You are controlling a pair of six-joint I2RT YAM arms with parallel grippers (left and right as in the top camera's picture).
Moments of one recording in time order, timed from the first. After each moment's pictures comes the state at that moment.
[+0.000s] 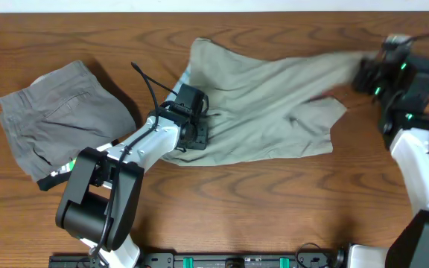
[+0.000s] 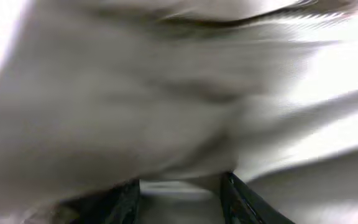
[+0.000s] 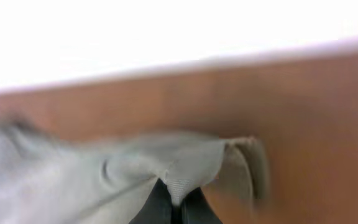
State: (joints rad) left arm -0.40 1.82 1.03 -0.51 0.07 -0.25; right arm -0.19 1.50 1.01 0.05 -0.23 0.11
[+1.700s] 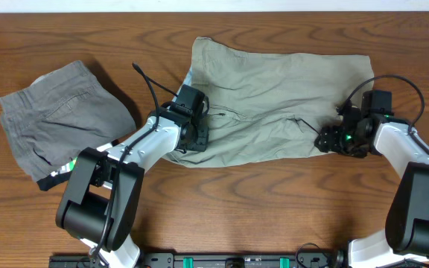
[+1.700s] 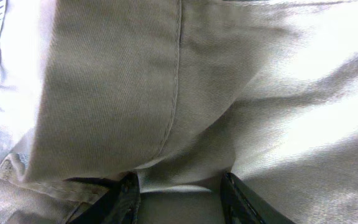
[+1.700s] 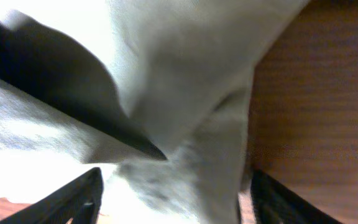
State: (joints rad) left arm -0.40 1.82 1.03 -0.53 0.08 -0.26; right arm -0.16 1.71 0.91 -0.58 -0.28 -0.01
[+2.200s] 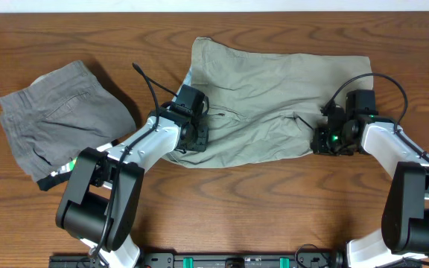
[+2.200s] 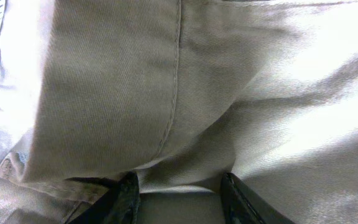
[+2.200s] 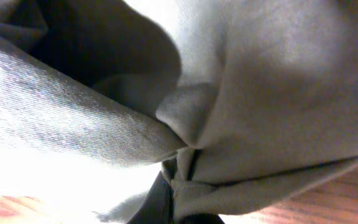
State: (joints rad) left arm -0.40 1.82 1.03 -0.53 0.08 -0.26; right arm -0.07 1.72 0.89 -0.58 -0.31 0.01
